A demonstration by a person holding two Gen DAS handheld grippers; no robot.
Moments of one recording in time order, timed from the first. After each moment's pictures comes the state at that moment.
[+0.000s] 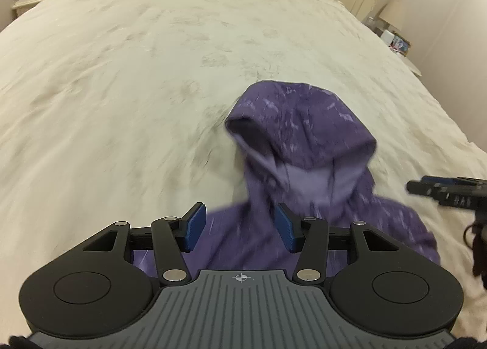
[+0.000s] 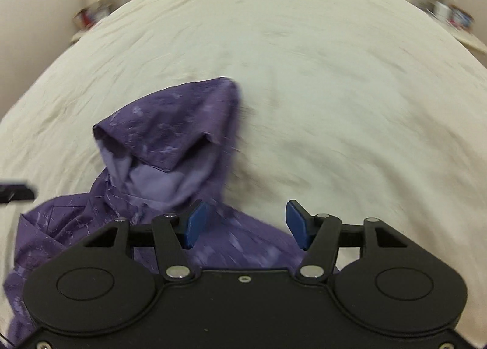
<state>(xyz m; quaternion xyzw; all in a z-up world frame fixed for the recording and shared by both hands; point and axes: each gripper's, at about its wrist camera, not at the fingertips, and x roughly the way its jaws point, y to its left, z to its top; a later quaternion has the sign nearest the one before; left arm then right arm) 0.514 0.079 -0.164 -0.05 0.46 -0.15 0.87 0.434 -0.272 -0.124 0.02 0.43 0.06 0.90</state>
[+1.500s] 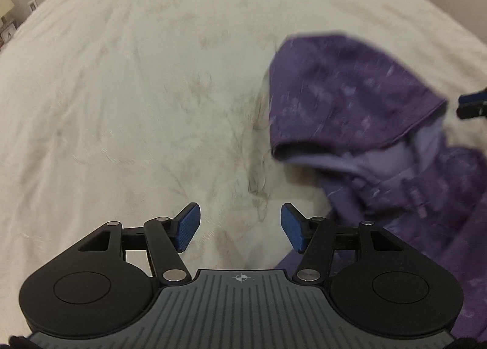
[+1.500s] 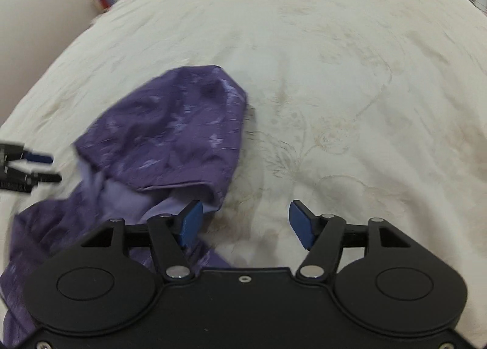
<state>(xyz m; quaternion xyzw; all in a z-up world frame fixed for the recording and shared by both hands) 0.550 0.094 -0.175 0.12 0.49 -0.18 0.84 0.494 -0.318 -0.151 0.04 0.46 0.14 0.87</state>
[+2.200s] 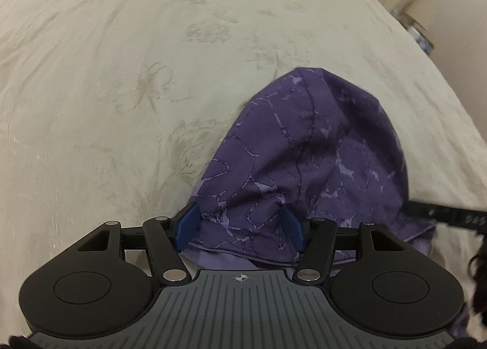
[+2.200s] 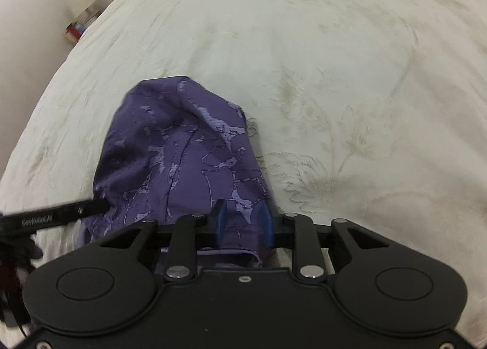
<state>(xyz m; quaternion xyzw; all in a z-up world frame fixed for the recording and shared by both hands) 0.624 0.025 -0.244 -0.07 0.50 -0.14 0.85 0.556 -0.298 -0.200 0.14 0.48 0.11 0.86</state>
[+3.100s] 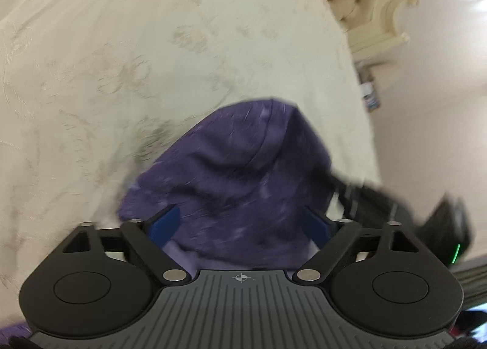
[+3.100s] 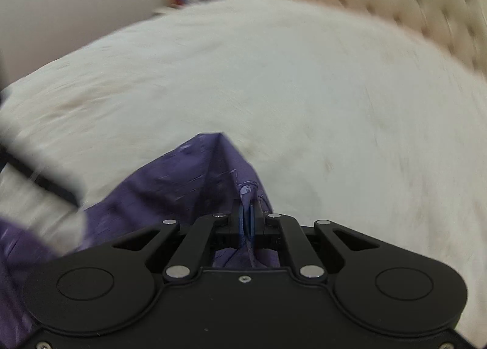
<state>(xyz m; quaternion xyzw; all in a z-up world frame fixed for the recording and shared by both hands) 0.633 0.085 -0.193 -0.34 0.52 -0.23 0.75 0.574 -0.210 -0.118 -0.13 0.34 0.24 0.90</state>
